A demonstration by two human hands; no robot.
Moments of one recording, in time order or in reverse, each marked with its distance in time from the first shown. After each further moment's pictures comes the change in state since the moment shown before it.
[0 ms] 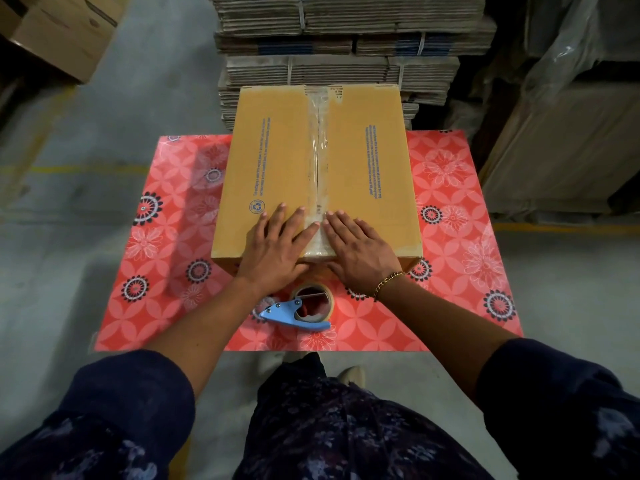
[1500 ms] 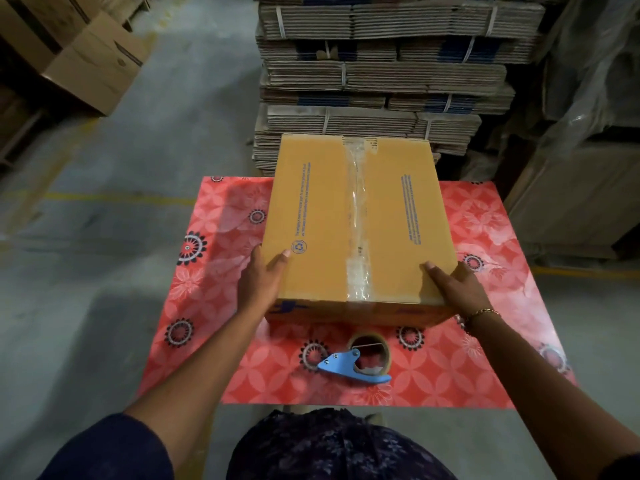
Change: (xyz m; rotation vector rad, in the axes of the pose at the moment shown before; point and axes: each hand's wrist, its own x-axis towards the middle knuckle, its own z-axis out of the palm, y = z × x) left_hand -0.021 -0.131 0.009 -1.013 0.093 -0.849; right_hand 0.012 0.037 -0.013 1.047 0.113 1.089
